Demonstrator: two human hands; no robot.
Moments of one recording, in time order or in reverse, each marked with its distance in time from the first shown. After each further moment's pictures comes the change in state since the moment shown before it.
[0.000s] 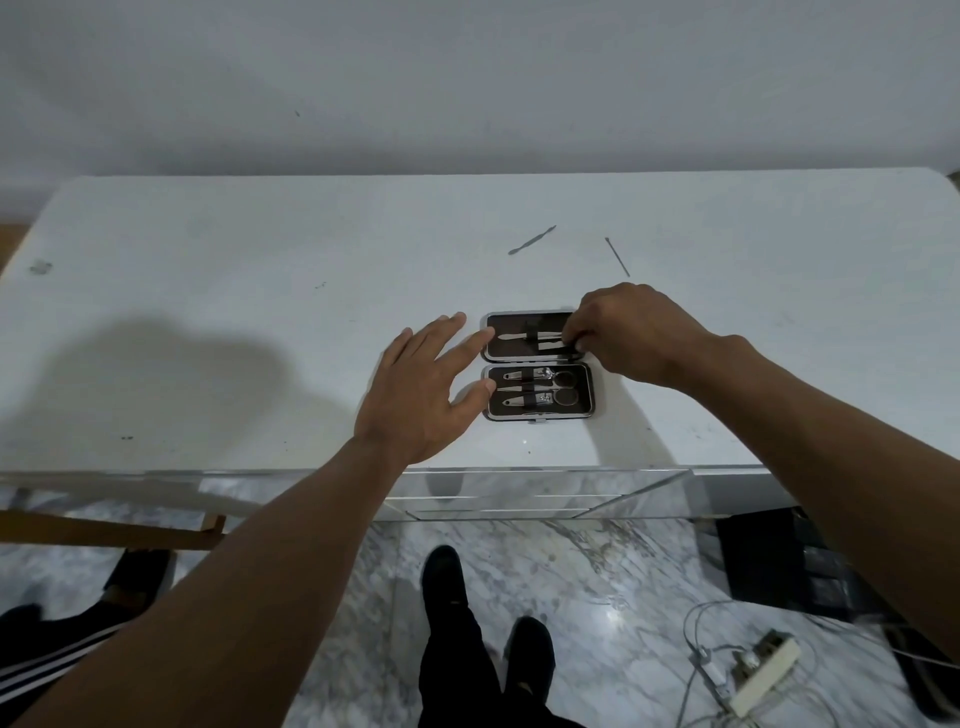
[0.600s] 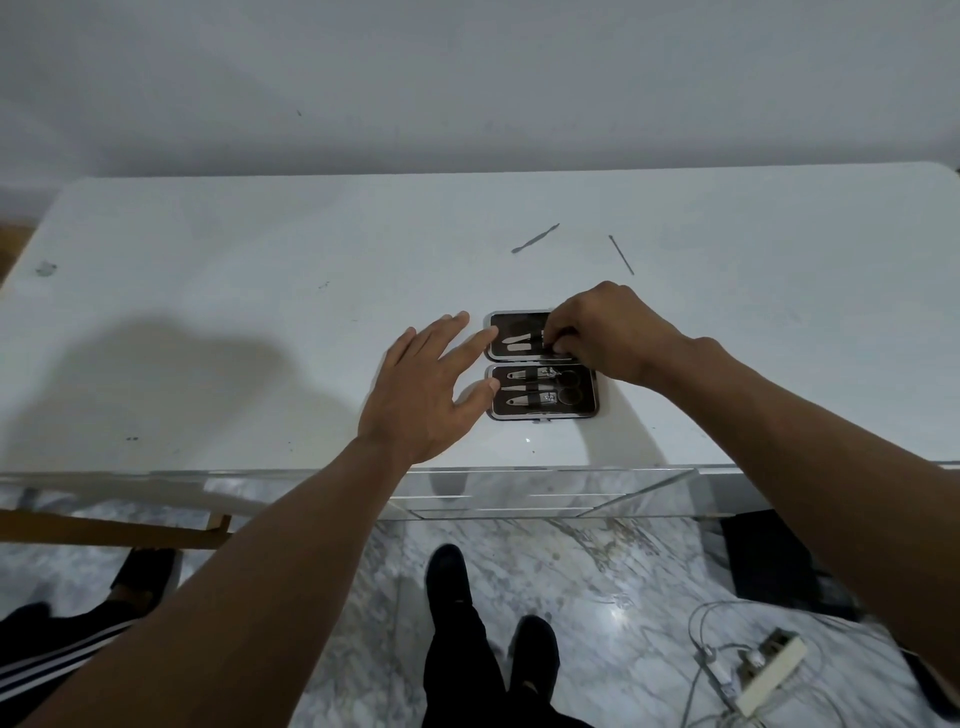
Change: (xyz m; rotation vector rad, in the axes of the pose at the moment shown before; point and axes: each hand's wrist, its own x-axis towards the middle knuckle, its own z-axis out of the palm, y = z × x) left_hand 0.001 -0.001 0.001 0.017 0.000 -0.005; right_hand 0.018 -0.009 0.015 0.153 0.057 -0.011
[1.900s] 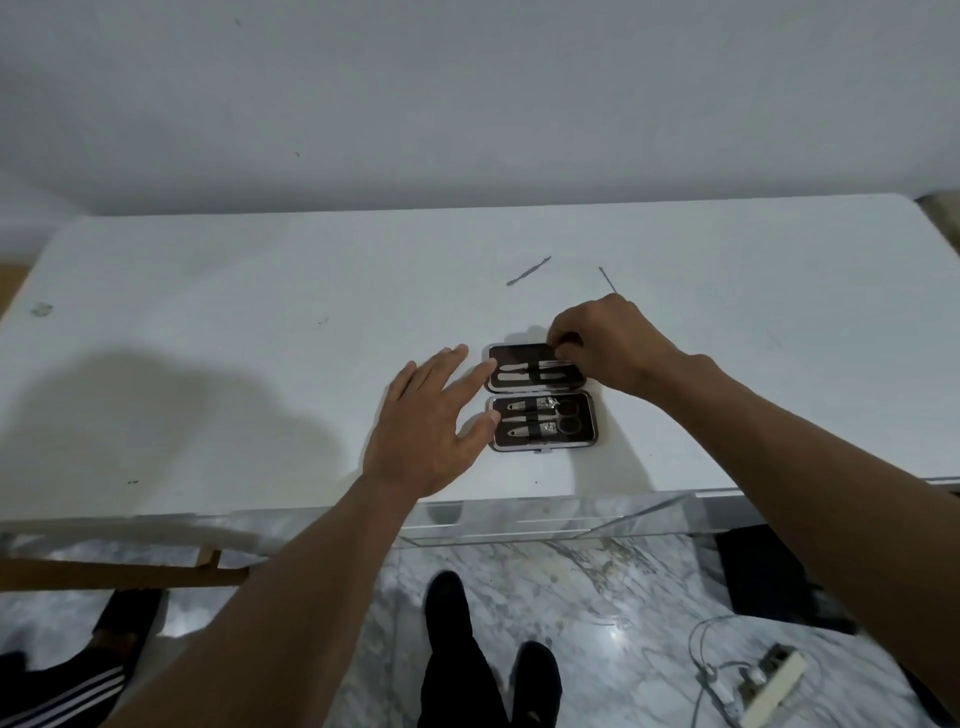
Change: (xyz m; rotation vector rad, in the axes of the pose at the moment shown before) left_hand 0.000 0.001 -0.004 -0.046 -0.012 -0.003; right_hand 0.009 0.000 -0.015 0.055 0.071 0.104
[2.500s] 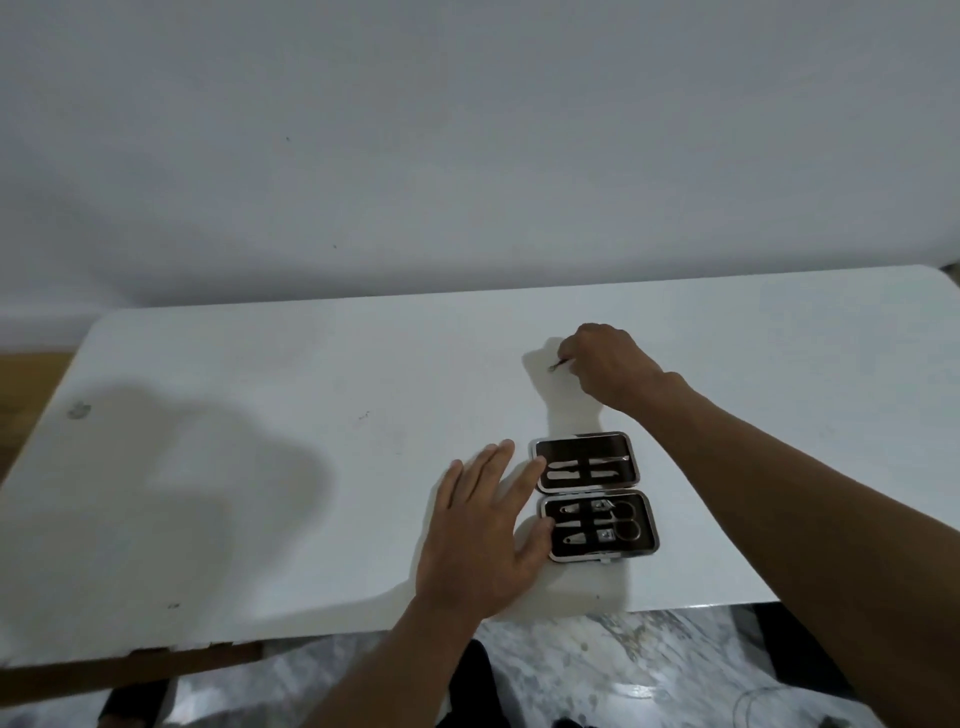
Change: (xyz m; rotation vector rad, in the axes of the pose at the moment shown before) left_hand 0.000 0.002 -0.002 -0.043 0.003 -0.001; right_hand 0.104 -0.006 0.000 -0.230 -0.035 0.104
